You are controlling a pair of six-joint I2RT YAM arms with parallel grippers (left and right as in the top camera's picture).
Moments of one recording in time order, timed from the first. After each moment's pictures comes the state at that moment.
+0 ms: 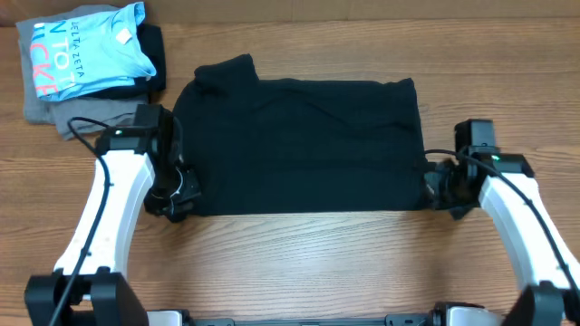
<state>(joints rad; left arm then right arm) 0.02 1.54 1.15 -1.21 0.10 -0.34 -0.07 1.42 0.93 -0.87 -0.07 0.88</state>
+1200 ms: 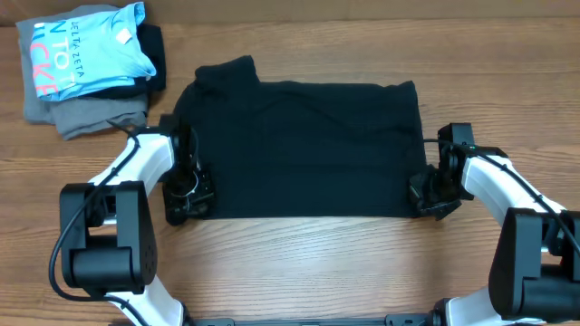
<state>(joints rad) 0.02 1.88 1.09 -1.00 0.16 -0.30 -0.07 1.70 0.90 -0.79 -0.16 0.93</state>
